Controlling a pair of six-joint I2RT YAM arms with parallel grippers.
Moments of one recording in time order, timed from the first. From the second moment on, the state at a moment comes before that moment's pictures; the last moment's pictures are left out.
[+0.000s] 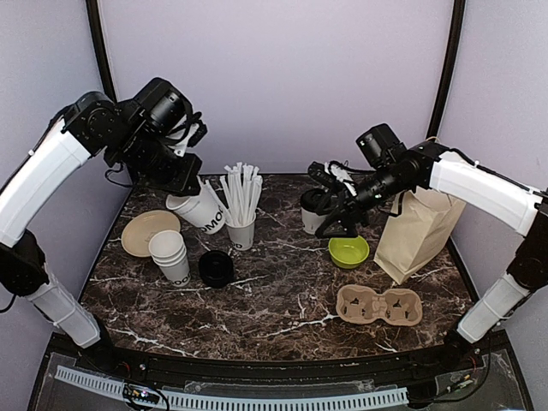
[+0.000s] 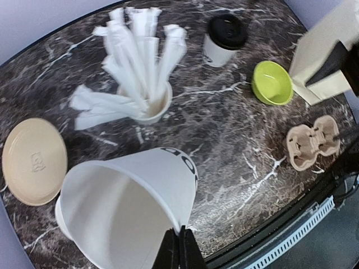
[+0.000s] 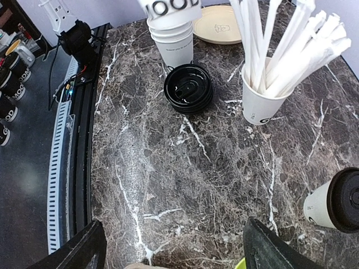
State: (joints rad) left arm -0.83 1.54 1.96 -1.42 -0.17 -0.45; right arm 0.64 1.54 1.44 -0.84 -0.70 -0.53
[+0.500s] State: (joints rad) left arm -1.22 1.95 1.91 -1.20 -0.15 -0.08; right arm 0.46 1.51 1.34 -0.81 -0.71 -0.45
